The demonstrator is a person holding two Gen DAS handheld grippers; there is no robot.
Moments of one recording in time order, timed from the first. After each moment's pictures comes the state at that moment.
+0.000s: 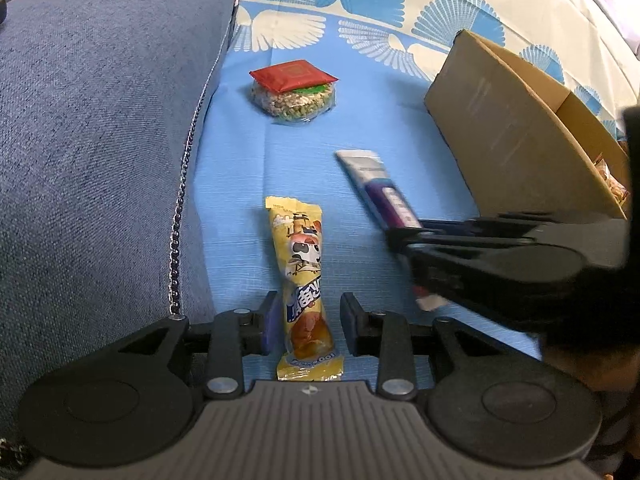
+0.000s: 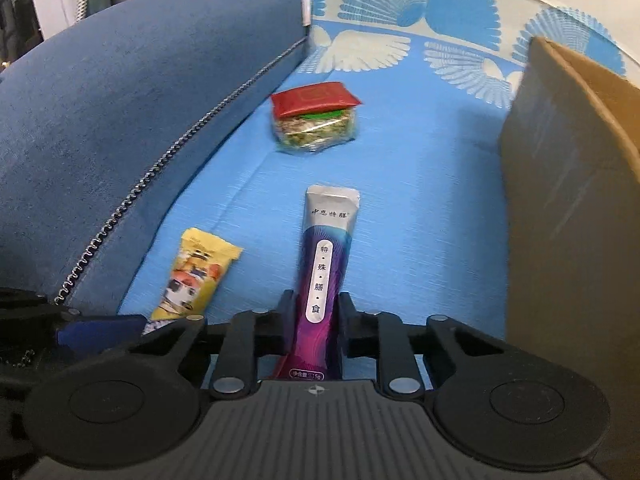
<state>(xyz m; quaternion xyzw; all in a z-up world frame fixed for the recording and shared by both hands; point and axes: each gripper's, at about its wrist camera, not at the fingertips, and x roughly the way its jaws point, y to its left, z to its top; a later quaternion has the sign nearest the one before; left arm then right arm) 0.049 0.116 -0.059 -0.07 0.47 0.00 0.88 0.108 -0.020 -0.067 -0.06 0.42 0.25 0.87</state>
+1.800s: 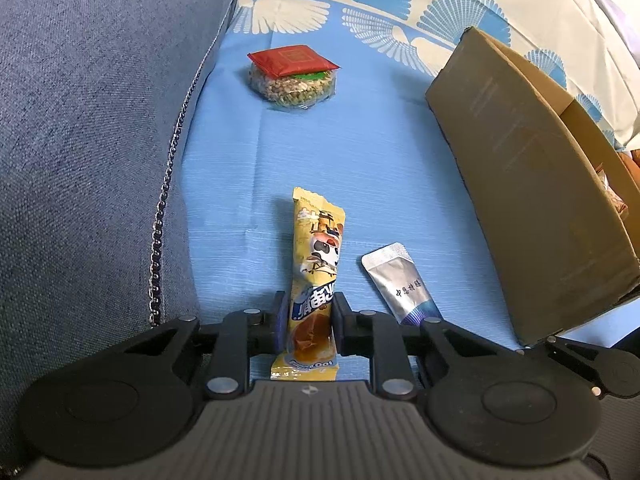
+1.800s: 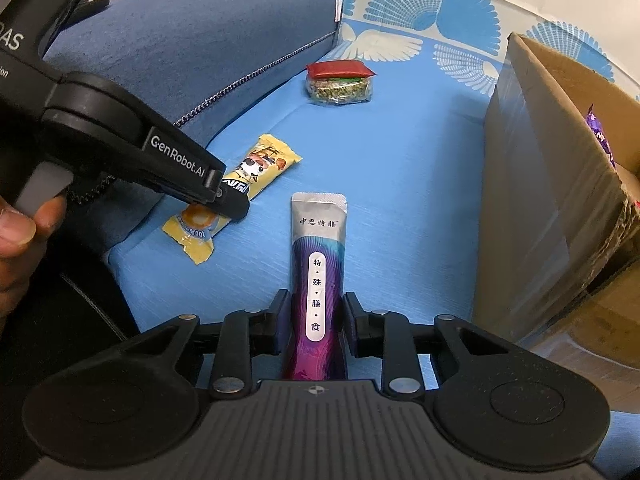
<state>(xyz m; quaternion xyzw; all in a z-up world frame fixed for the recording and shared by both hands) 0.057 0.122 -0.066 -0.10 0.48 0.00 0.87 0.006 -0.069 -0.070 -0.10 0.40 0.29 0.87</state>
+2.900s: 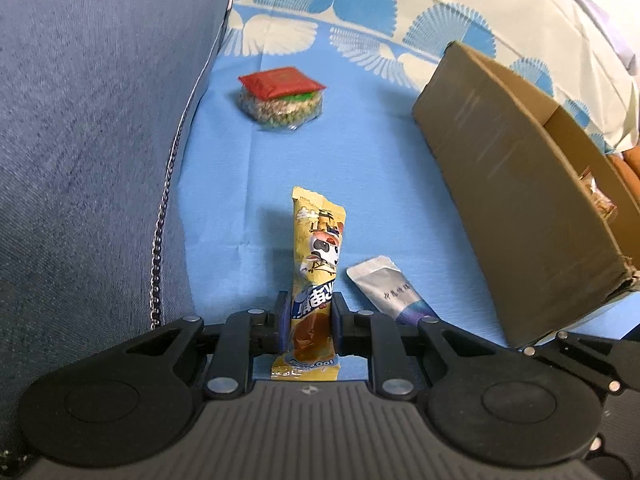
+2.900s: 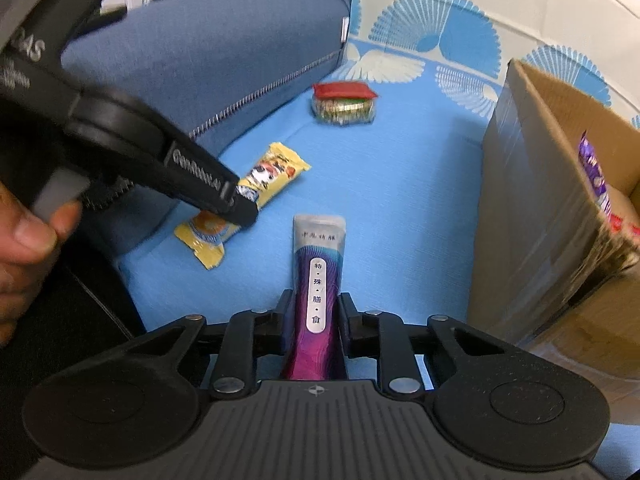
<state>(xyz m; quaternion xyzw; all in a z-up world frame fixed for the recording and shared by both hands) 0.047 0.119 -0.057 -0.09 0.45 -0.01 0.89 -0.004 -0.068 -0.057 -0.10 0.36 0.29 0.88</state>
